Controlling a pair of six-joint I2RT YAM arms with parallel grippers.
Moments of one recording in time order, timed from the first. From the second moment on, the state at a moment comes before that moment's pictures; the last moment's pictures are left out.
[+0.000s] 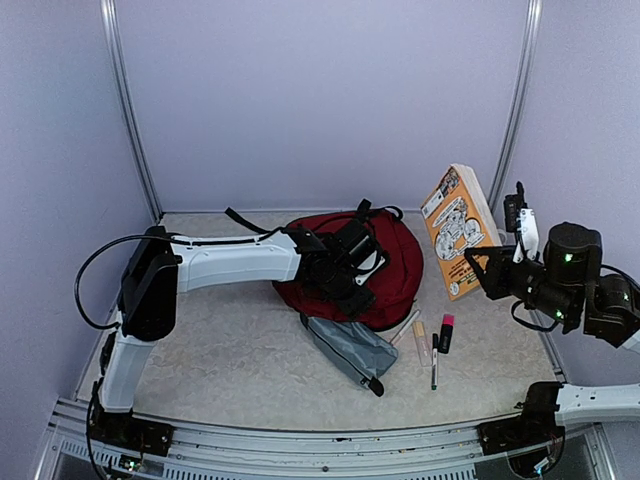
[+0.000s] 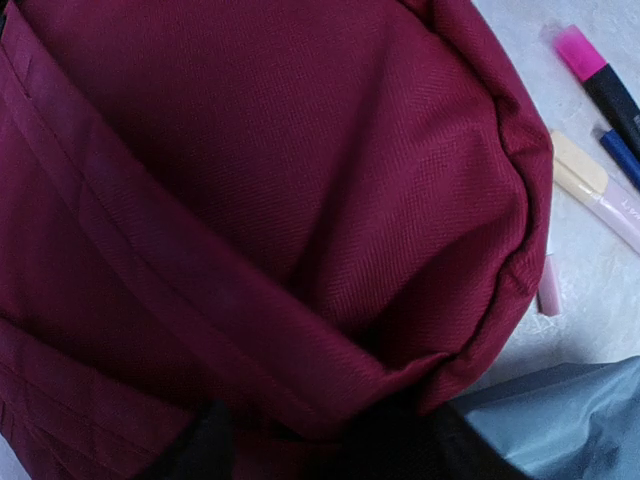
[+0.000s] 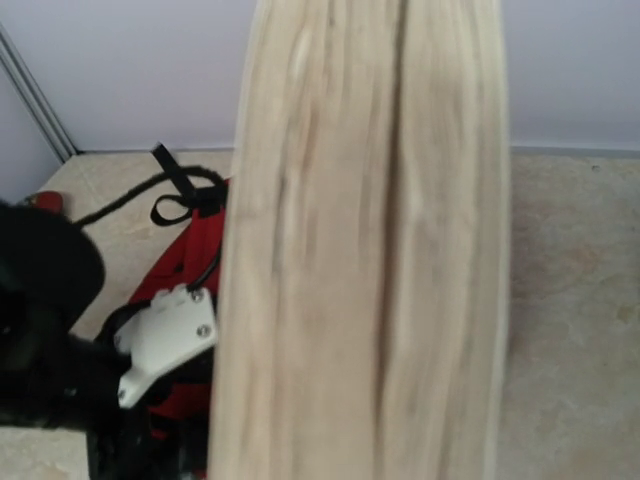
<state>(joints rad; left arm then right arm) -1.02 2.24 1.90 -0.65 -0.14 0.01 0.96 0.65 0.84 -0.49 0.51 0.39</state>
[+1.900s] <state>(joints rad) -0.97 1.73 1.87 -0.61 -0.33 0.04 0.61 1.74 0.97 0.37 -0.28 0.99</state>
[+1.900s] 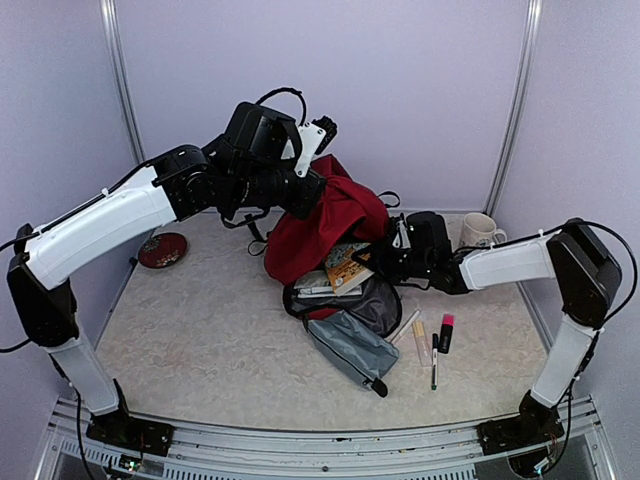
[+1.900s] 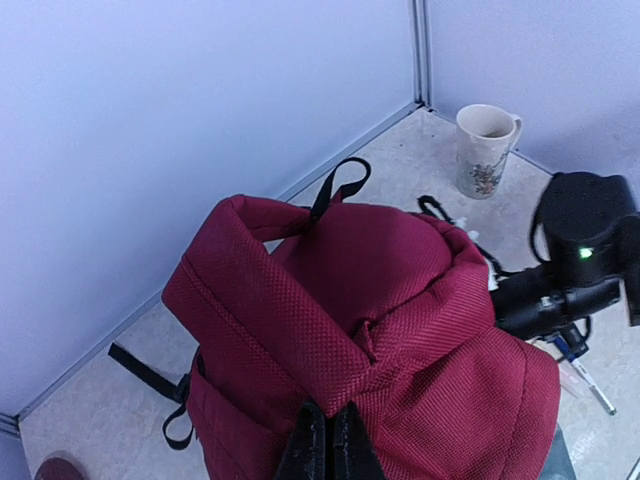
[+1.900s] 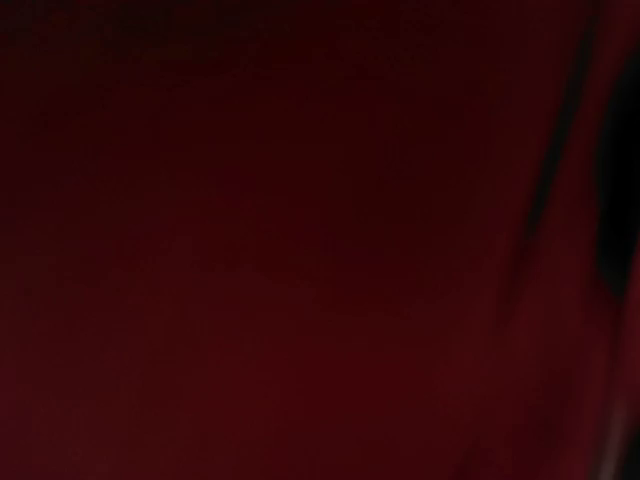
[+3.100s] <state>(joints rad) -0.81 1.57 1.52 -0.43 0.01 -0.14 0.70 1.56 1.08 -0.11 -0.36 0.46</state>
